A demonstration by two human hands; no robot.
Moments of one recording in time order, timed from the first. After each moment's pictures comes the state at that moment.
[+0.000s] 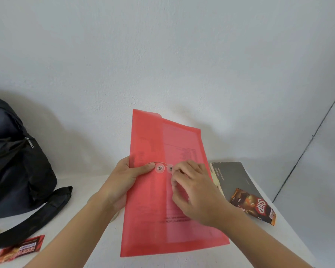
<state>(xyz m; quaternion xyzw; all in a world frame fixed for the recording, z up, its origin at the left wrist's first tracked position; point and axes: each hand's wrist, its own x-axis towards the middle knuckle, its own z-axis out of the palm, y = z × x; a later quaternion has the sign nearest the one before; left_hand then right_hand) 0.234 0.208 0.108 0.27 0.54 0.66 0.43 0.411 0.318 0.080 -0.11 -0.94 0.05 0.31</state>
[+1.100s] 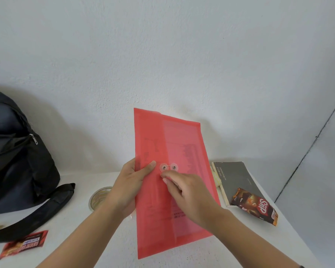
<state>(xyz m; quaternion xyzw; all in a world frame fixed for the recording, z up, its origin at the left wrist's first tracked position) 0.250 0.203 0.102 0.26 0.54 0.69 0.40 0.390 0.304 0.069 -0.13 -0.91 0.22 0.34</state>
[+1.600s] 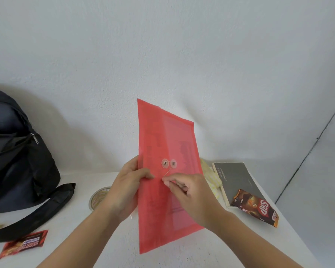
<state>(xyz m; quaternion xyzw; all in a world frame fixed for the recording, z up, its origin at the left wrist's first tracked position) 0.249 0.196 0.105 0.30 0.53 0.68 0.42 0.394 0.305 0.066 -0.14 -0.85 0.35 0.36</state>
